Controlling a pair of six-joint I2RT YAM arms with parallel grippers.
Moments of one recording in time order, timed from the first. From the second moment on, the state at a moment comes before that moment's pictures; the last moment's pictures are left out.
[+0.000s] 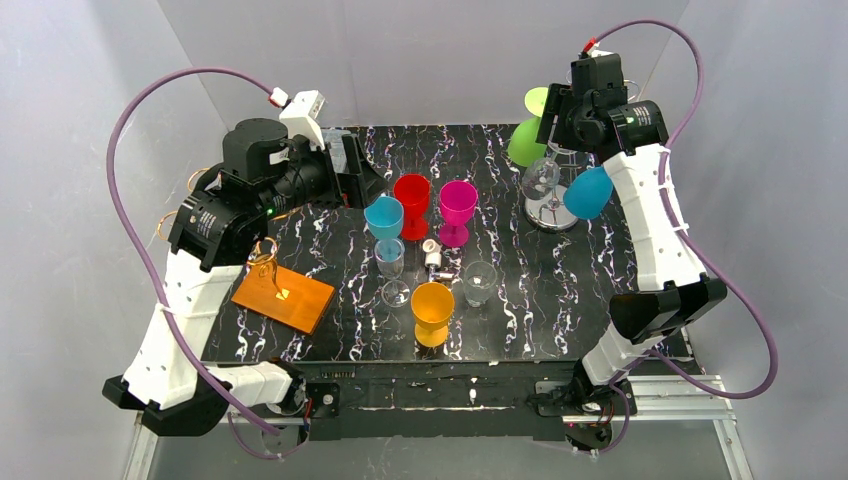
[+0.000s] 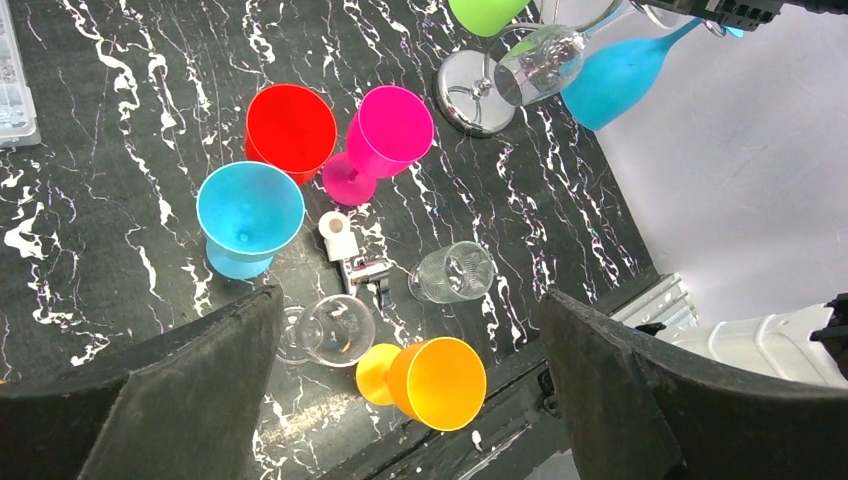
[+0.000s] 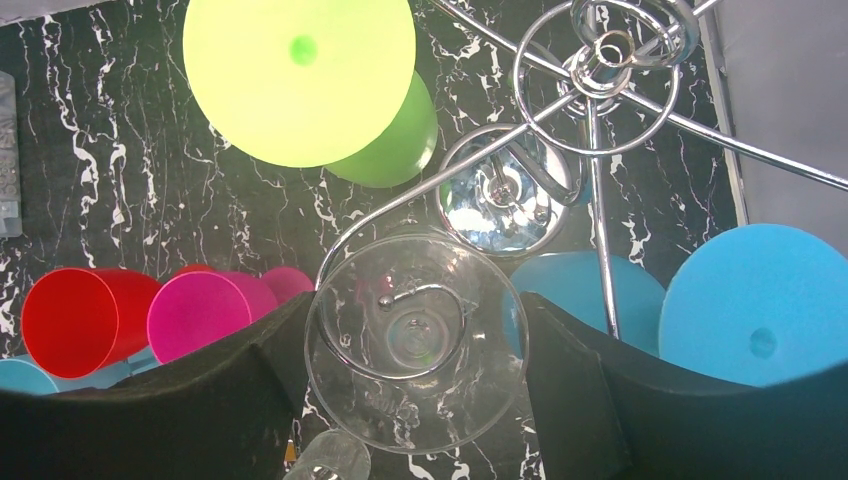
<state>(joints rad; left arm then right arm) -0.52 1.21 1.80 -1.00 0.13 -0.41 0.29 1.66 2.10 -1.13 0.26 0.34</state>
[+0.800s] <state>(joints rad) -0.52 1.21 1.80 -1.00 0.14 -0.42 0.29 1.66 2.14 -1.15 0.25 0.34</state>
